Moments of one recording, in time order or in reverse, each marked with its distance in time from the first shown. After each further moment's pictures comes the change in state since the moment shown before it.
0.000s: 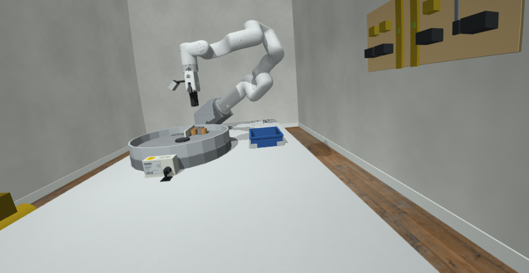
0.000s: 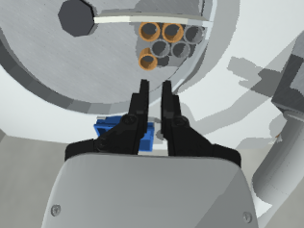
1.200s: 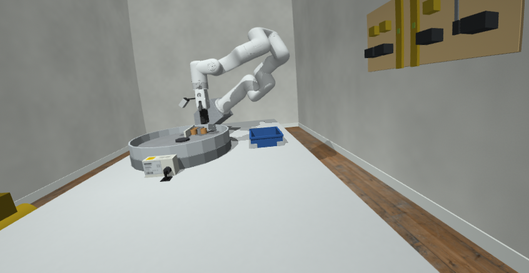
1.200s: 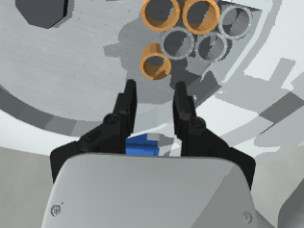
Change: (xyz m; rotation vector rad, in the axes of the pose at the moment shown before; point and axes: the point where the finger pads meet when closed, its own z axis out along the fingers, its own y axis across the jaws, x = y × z) arm -0.042 -0.013 0.091 -0.001 0.001 0.000
